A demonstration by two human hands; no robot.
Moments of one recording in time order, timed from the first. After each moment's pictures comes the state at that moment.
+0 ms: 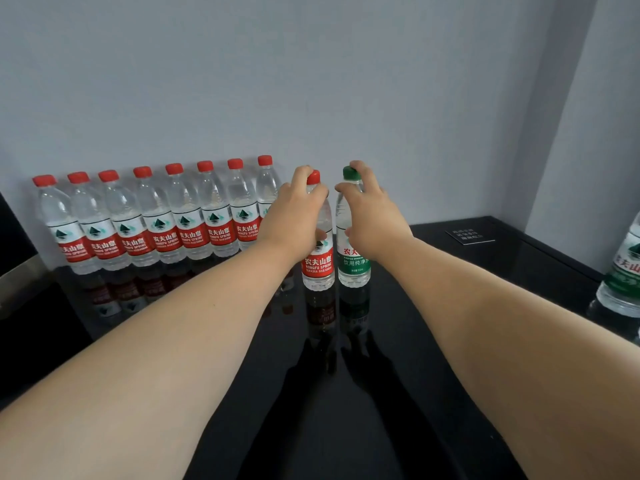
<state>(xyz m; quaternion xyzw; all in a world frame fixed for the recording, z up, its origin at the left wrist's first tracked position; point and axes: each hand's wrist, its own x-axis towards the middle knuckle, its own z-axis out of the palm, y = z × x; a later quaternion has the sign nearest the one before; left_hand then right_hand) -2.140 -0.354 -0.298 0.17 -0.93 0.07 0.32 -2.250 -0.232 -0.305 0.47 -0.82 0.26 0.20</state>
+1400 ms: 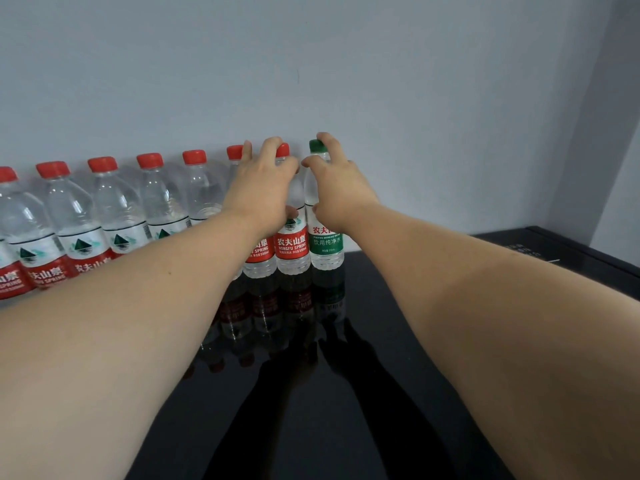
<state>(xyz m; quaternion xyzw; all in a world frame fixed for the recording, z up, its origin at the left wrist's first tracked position) -2.242 -0.493 -0.299 0.22 -0.92 0.10 0.30 -2.353 -0.387 -0.310 0.49 -0.81 0.25 0.22</state>
